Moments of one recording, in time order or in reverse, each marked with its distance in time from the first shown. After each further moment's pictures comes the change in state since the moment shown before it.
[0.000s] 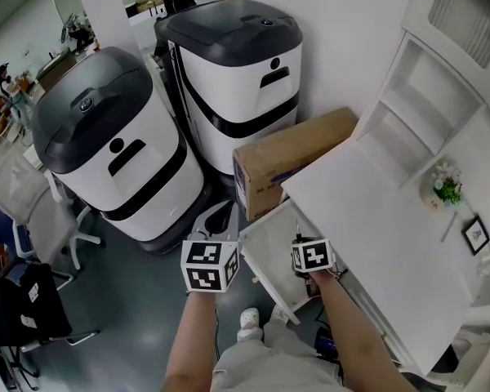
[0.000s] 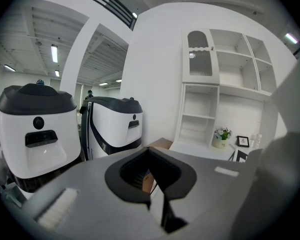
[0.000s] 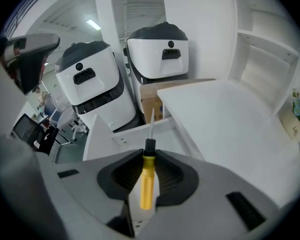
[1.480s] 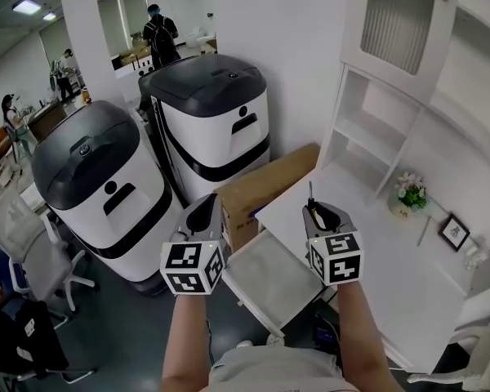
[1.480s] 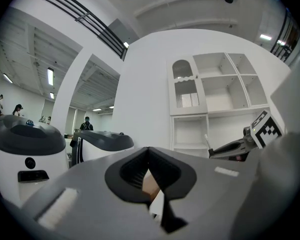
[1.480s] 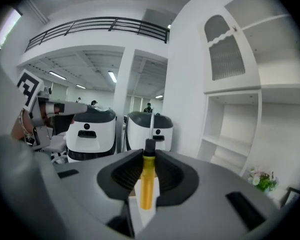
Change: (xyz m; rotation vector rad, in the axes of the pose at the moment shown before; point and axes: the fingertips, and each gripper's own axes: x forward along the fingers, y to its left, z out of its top) left arm -0.040 -0.054 0.134 0.088 -0.307 -0.046; right arm -0.260 -0.034 0.154 -0.191 -0.717 -0.163
